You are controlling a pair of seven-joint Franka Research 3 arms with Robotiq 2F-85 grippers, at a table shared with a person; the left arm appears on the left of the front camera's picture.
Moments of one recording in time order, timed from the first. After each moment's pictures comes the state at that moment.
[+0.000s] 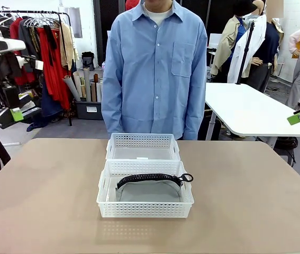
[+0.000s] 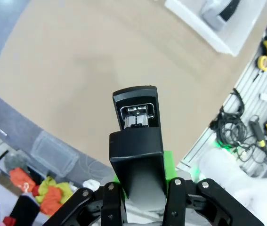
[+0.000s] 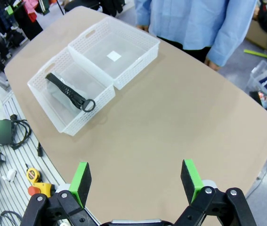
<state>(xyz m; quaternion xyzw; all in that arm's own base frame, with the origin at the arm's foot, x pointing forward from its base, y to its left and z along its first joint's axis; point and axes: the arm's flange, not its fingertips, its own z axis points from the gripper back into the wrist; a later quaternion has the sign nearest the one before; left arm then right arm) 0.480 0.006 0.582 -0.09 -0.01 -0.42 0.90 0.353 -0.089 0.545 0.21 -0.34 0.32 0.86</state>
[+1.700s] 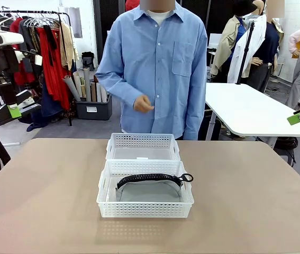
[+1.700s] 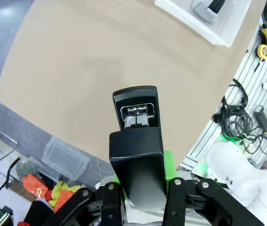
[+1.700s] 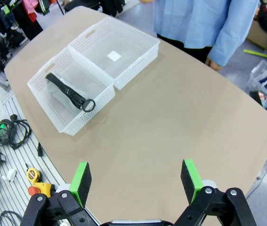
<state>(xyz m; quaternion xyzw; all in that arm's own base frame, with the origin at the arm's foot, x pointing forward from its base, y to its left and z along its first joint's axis) 0.469 -0.001 0.594 -0.08 -0.02 -0.45 0.89 0.353 -0.089 0.545 0.21 -0.34 0.32 0.86</state>
